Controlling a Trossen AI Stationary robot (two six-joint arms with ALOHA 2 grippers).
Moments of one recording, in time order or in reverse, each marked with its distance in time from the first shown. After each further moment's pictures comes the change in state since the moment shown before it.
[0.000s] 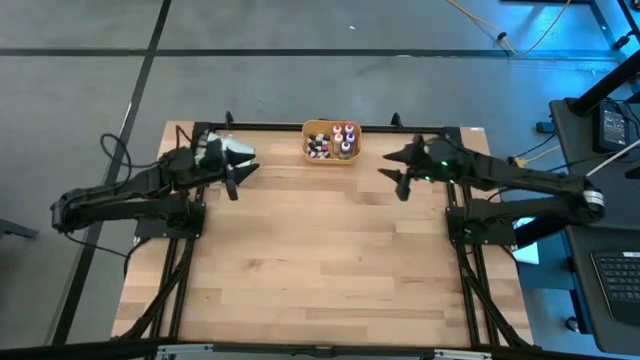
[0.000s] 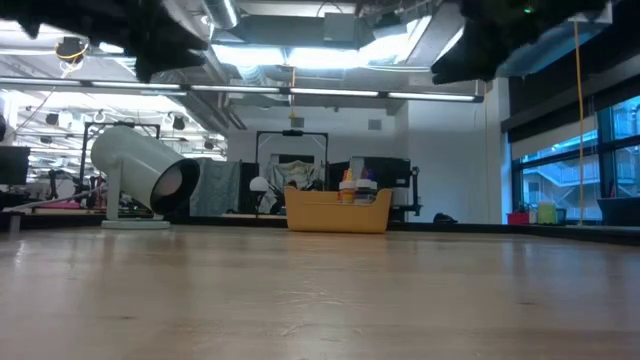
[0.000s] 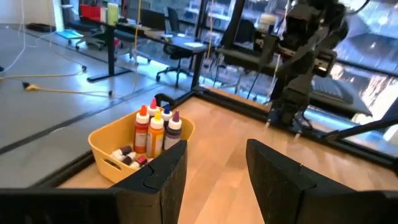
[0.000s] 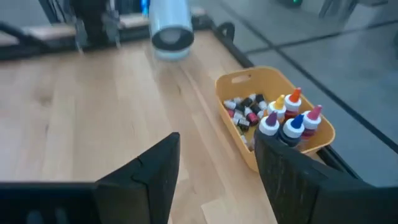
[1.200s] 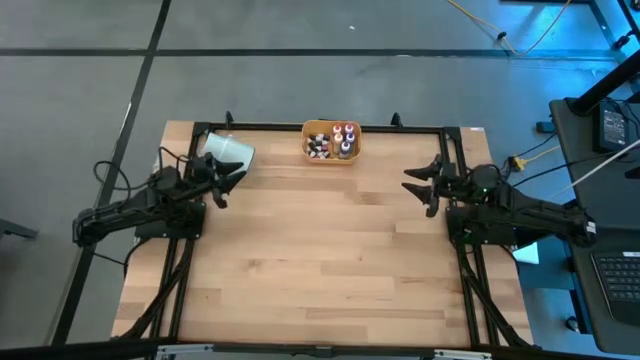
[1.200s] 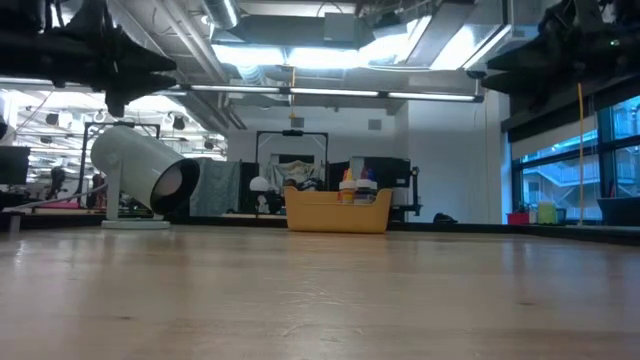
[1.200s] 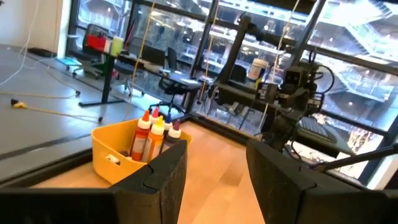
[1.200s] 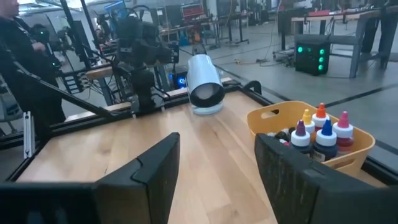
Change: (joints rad) left arm 0.000 -0.473 -0.337 0.055 -0.026 -0.095; right arm -0.001 -0.652 -0.523 0.277 -0.110 0.136
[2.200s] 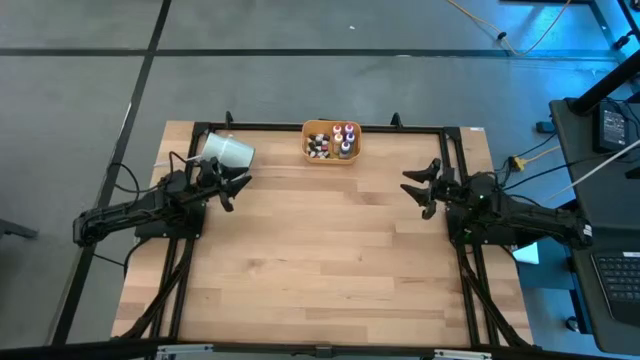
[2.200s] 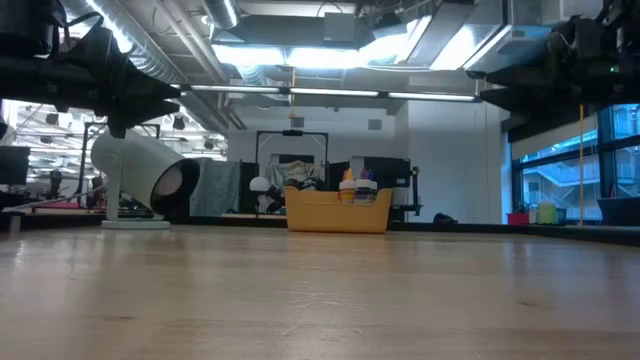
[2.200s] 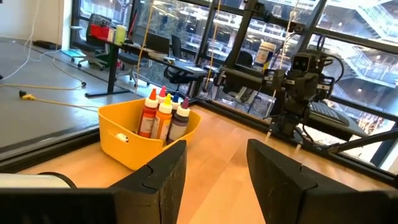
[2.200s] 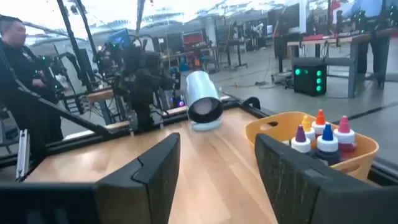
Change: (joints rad) left arm 0.000 -0.008 -0.113 0.061 -0.001 0.025; right arm 0.000 -0.077 -0.175 0.219 0.017 0.011
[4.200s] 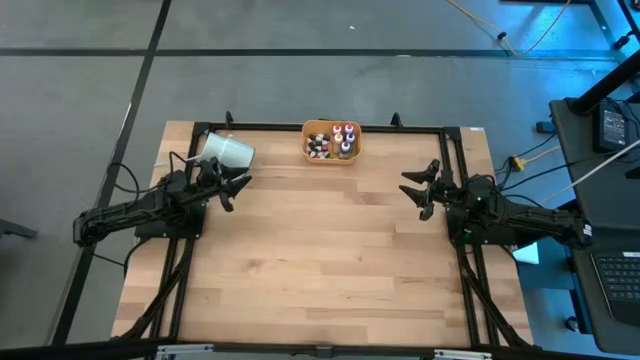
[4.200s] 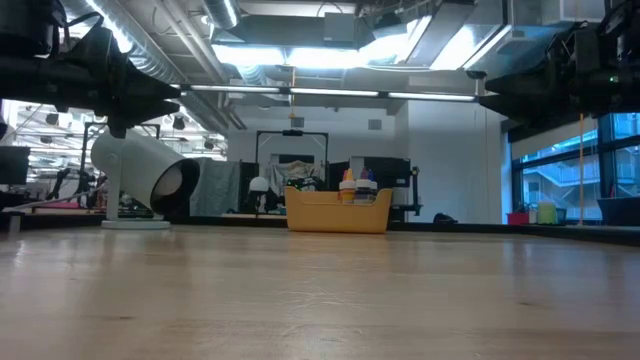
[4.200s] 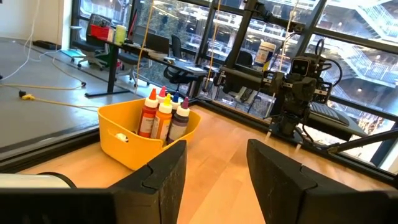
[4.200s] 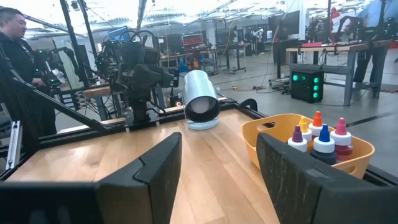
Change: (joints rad) left arm 0.000 0.000 0.000 0.000 0.000 0.000; right arm 0.000 0.000 -0.056 0.063 0.013 -0.053
